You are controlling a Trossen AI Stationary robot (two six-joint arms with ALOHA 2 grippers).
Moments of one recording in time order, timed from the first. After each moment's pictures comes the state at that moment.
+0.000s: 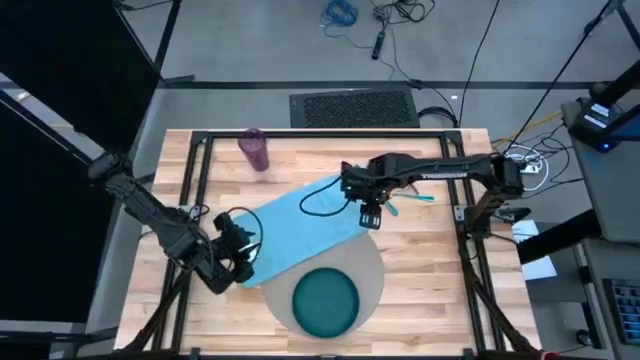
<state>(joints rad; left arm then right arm) -0.67 1.20 0.77 -0.74 -0.78 -0.91 -0.13 1.66 1.40 -1.13 0.03 0.10</state>
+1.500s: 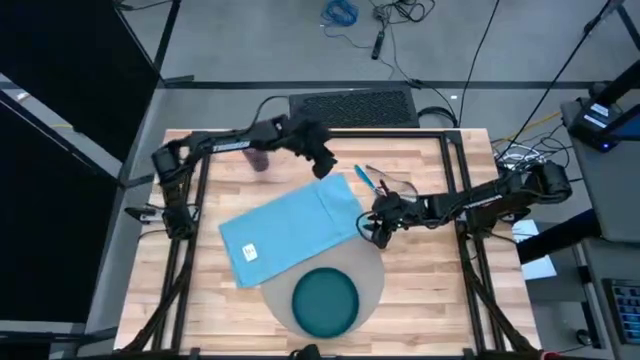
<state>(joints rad) 0.51 1.91 1.48 -0.41 0.37 -0.07 0.04 1.33 0.45 0.10 0.14 0.54</state>
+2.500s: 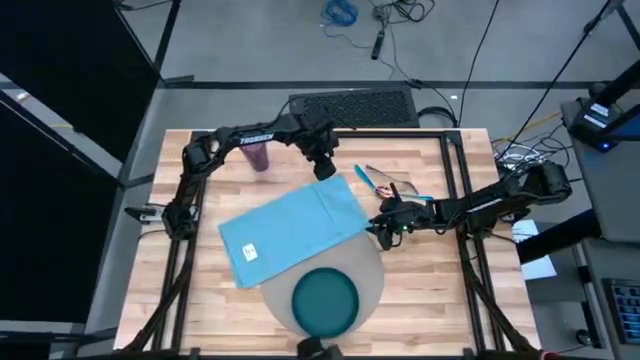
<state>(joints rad) 0.49 2.11 1.79 -0.87 0.21 0.13 0.04 1.33 0.29 0.42 0.12 0.61</state>
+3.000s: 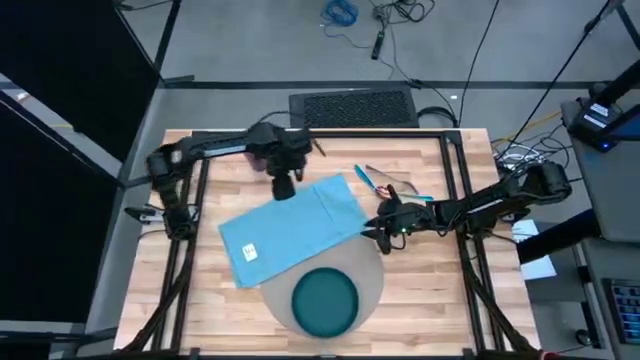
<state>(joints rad) 0.41 1.72 1.41 -1.20 -0.02 0.10 0.08 1.34 0.35 0.48 0.10 0.55</state>
